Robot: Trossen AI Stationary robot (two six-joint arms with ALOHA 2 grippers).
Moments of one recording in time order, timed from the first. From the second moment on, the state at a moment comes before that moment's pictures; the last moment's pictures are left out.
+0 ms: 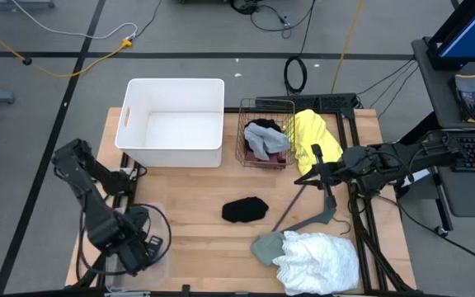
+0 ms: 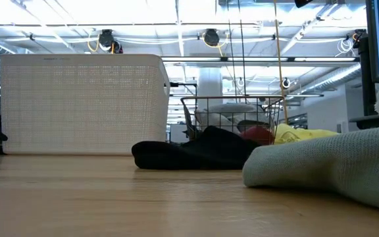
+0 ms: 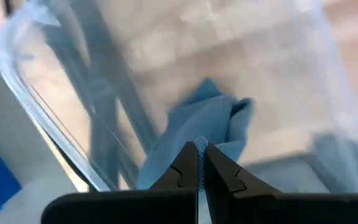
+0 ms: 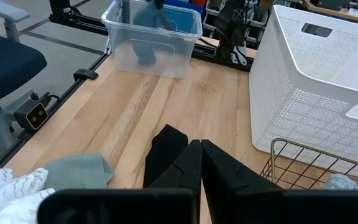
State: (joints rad) left arm -0.90 1.54 1.47 -1.57 0.15 -2.14; right arm 0.22 0.82 0.88 -0.45 0.05 -0.12
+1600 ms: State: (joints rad) left arm -0.87 1.41 1.62 -1.41 -0.26 -1.97; right arm 0.22 0.82 0.88 -0.45 0.05 -0.12
